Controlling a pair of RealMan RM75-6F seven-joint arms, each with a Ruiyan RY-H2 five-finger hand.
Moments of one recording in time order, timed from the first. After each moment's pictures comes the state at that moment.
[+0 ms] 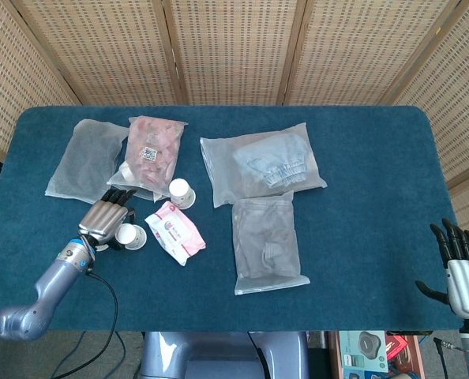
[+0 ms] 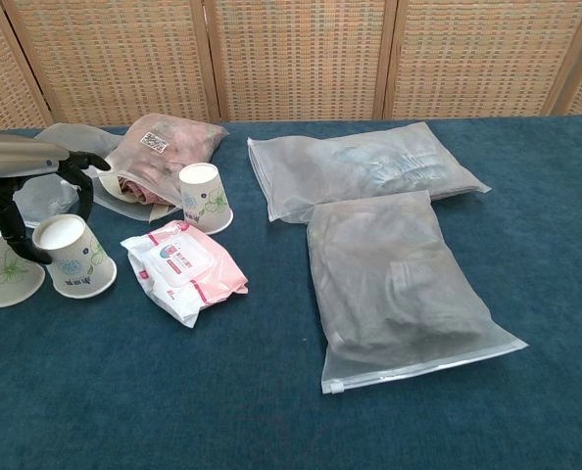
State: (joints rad) left arm -0.79 -1.21 -0.04 -1.70 0.84 0.85 0.52; right arm 0.06 -1.11 0.09 -1.61 -1.46 1.49 -0.03
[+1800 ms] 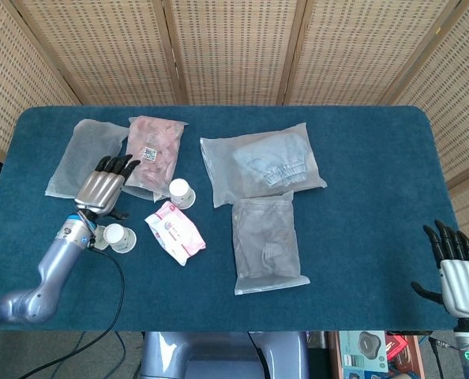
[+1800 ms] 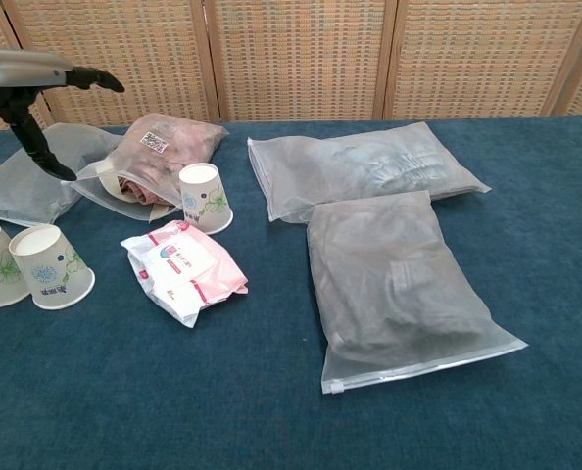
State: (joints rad) left arm -0.88 -1.20 -0.15 -1.70 0.68 0.94 0.55; right arm 0.07 -1.12 0.08 -1.62 -1.45 1.46 -0.06
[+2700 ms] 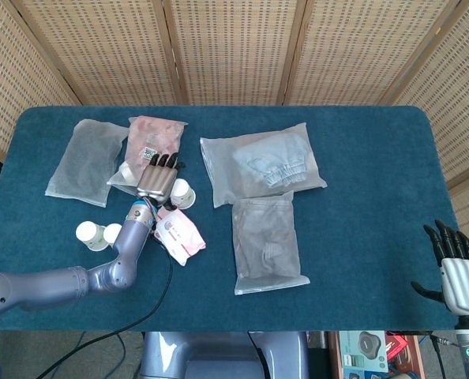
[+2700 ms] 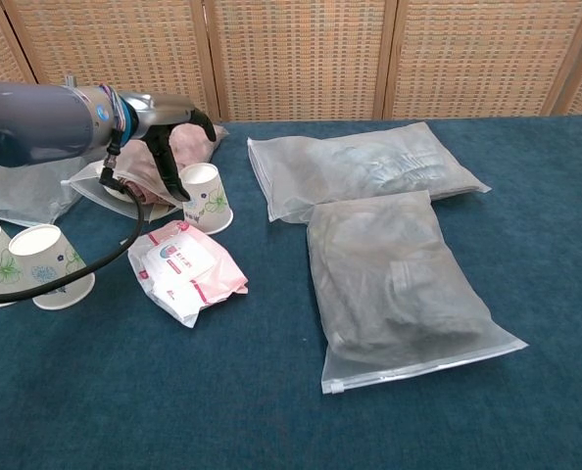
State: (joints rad) left arm -1.15 -1.57 -0.21 -1.34 0.33 0.90 0.76; right arm 0.08 -1.12 0.09 -1.60 -1.43 1.43 -0.01
